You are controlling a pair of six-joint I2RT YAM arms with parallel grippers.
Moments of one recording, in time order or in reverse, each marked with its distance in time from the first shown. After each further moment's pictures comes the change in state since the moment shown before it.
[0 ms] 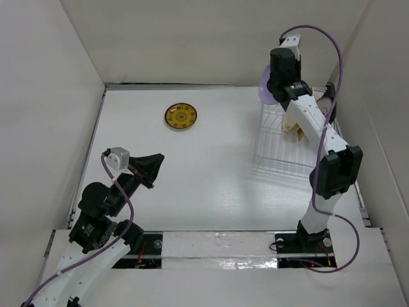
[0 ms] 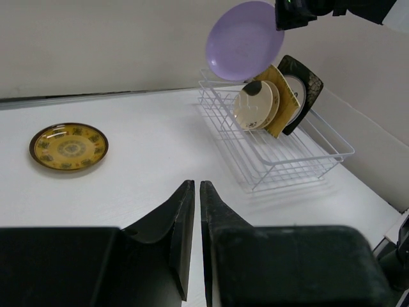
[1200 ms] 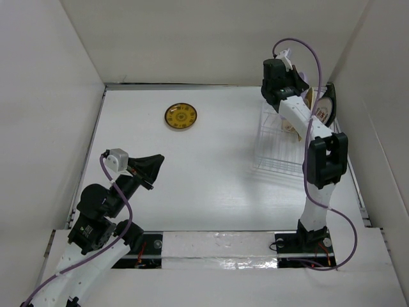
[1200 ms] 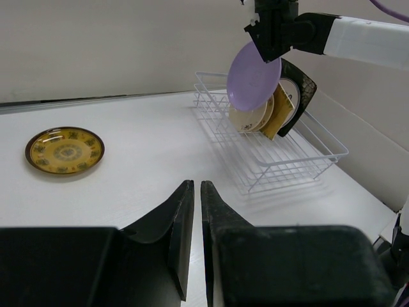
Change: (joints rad) left arm -0.014 -0.026 0.000 0.002 0.003 0.000; right arm -0.046 0.130 -0.076 0.119 0.357 -0.331
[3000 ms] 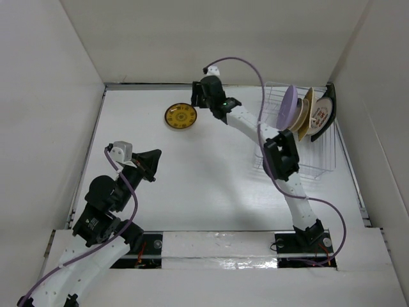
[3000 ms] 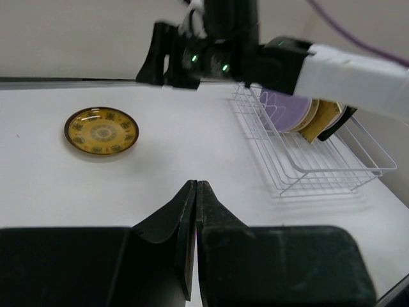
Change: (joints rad) left arm 0.000 0.071 0.000 0.001 -0.138 0.000; right arm 0.335 0.320 0.349 0.055 -0.930 0.809
